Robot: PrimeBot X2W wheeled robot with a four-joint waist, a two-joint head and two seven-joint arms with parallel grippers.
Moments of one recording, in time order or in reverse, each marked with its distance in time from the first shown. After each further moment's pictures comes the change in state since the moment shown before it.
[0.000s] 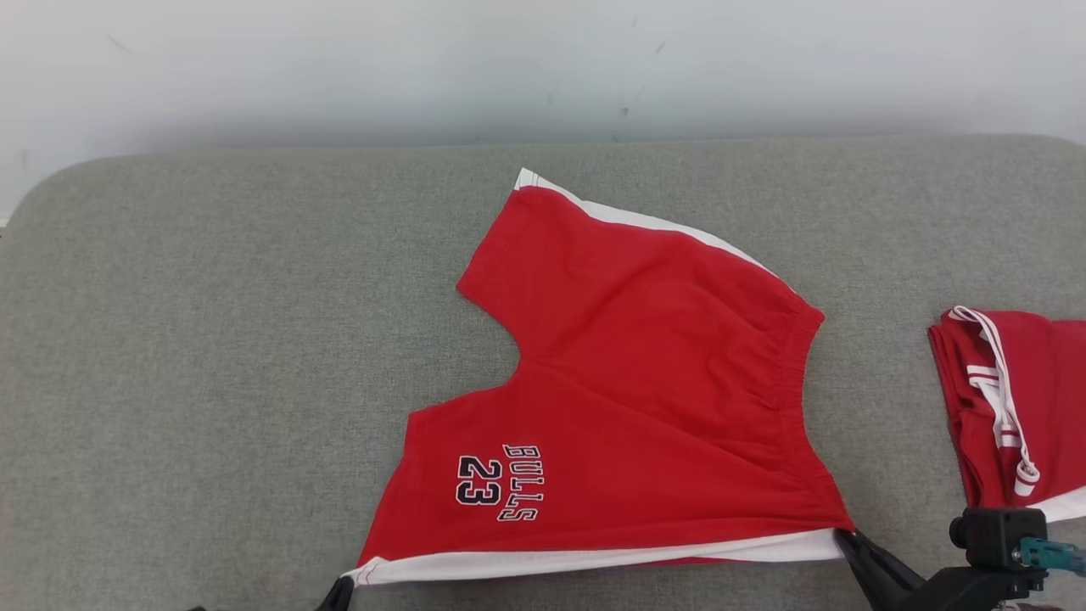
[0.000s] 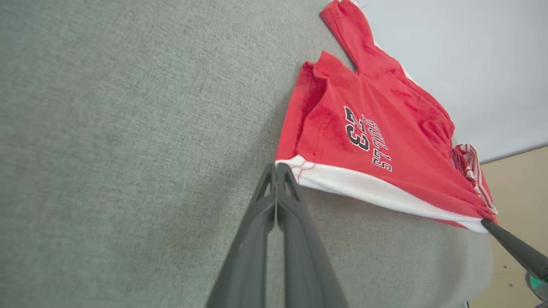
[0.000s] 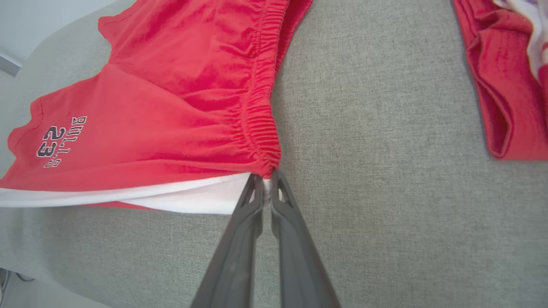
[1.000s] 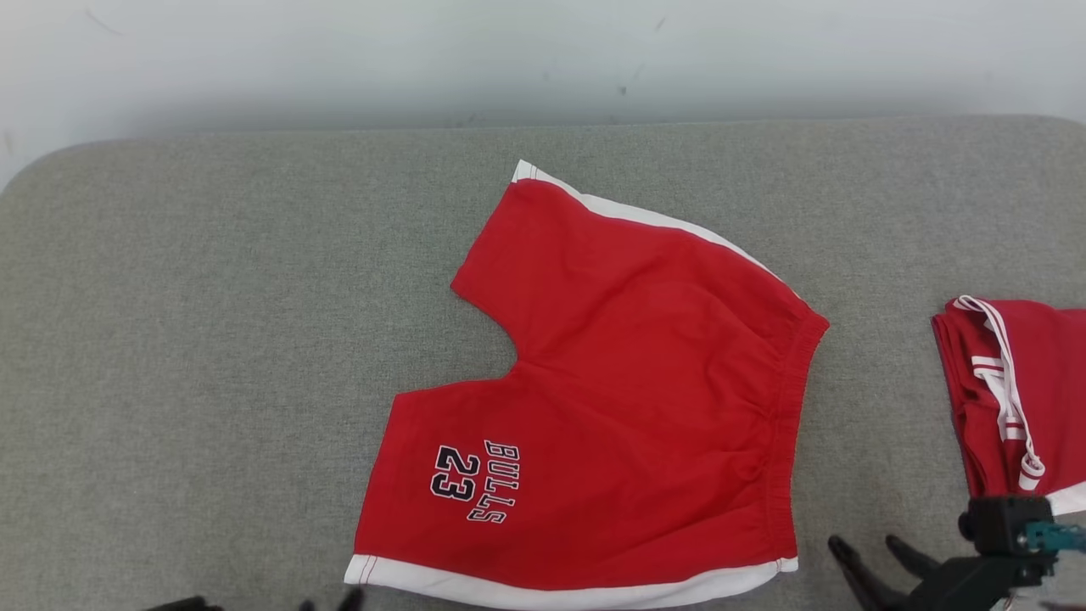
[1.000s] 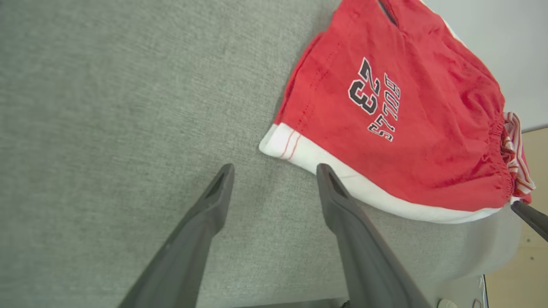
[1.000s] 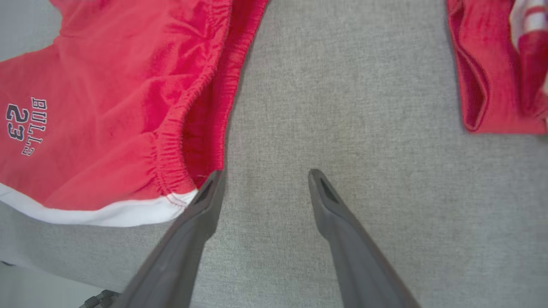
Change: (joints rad) left arm 0.015 0.053 -0.010 -0.055 0.008 0.054 0.164; right arm 0.023 -0.007 -0.038 -0.077 -0.036 -0.026 0.182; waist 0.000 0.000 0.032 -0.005
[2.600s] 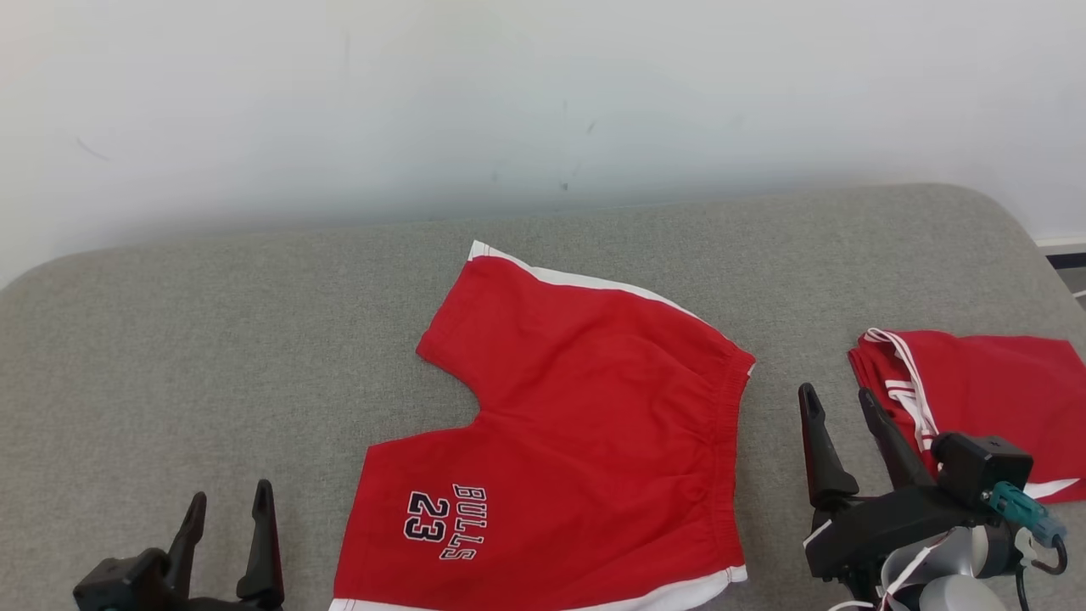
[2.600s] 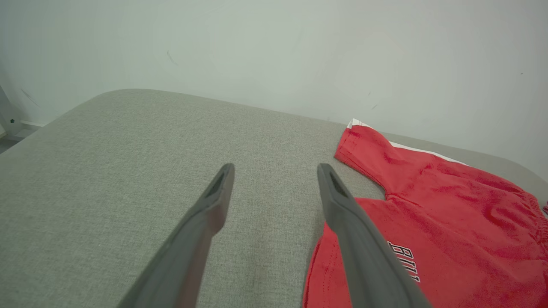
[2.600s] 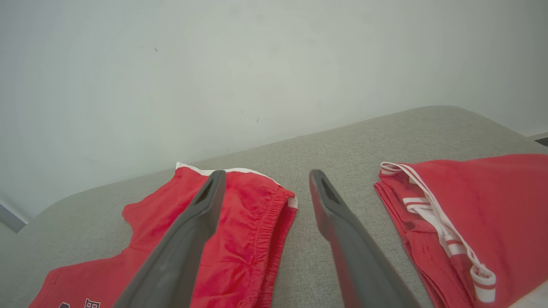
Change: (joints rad) left arm -0.144 -0.119 0.180 0.192 0.421 0.018 -0.342; right arm -0.269 0.238 -0.021 0.301 -0.183 0.063 -0.557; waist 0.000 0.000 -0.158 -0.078
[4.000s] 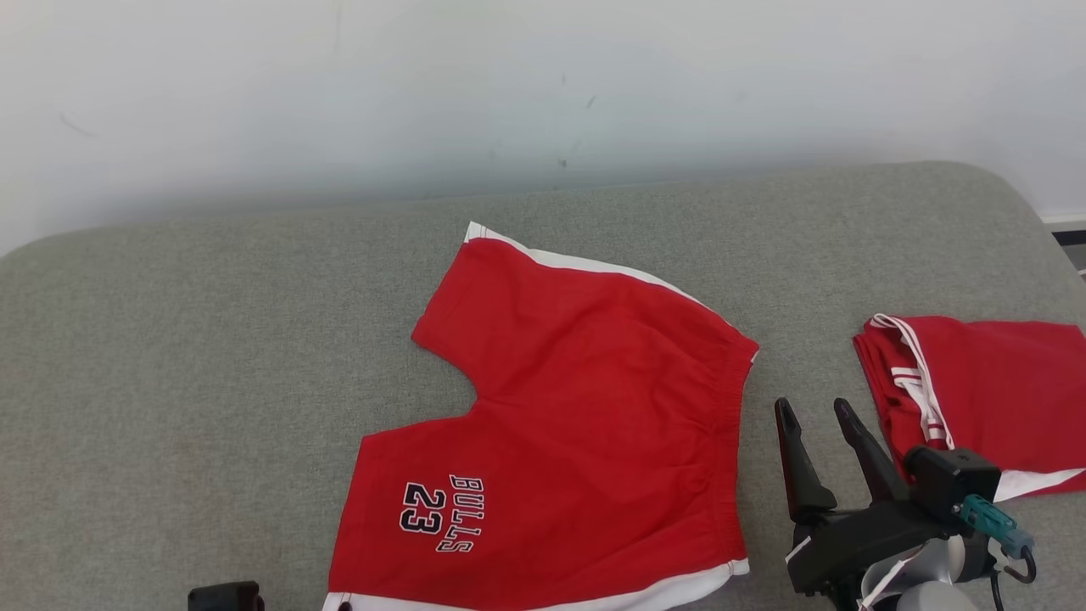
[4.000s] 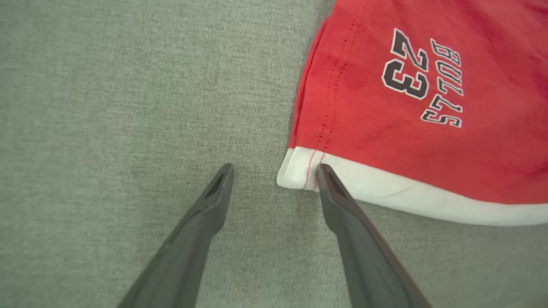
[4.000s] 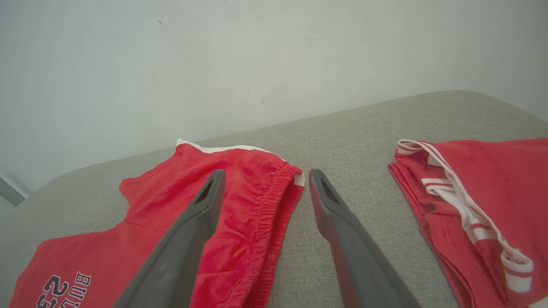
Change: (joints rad) left arm 0.035 -0.014 -0.095 0.098 -0.015 -0.010 0.407; right arm -0.016 0.000 0.043 0.090 -0.018 0.044 -0.077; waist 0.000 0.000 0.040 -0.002
